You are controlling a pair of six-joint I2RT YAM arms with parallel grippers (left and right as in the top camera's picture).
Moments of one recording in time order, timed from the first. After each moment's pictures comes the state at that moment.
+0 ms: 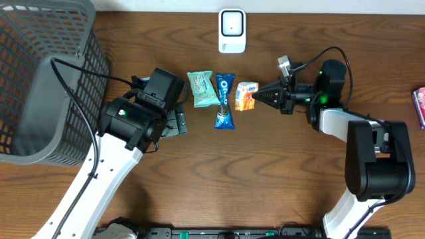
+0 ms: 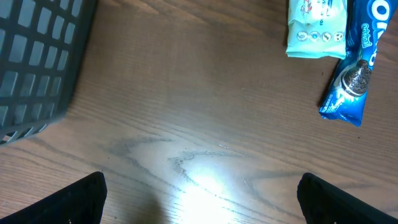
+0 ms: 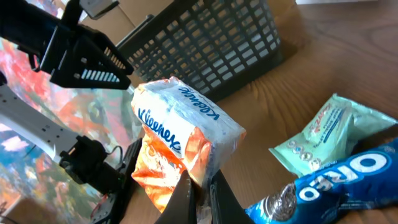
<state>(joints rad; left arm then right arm) -0.46 1.34 1.37 -1.29 -0.27 -0.61 0.02 1.93 0.90 0.84 -1.54 0.40</state>
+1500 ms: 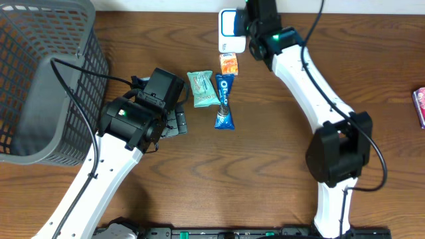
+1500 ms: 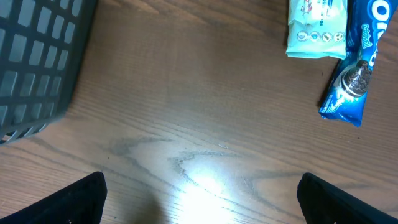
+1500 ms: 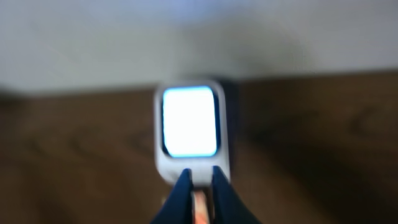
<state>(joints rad) -0.46 1.34 1.37 -1.29 -0.27 -0.61 0.39 2.14 1.94 -0.47 0.19 0.34</state>
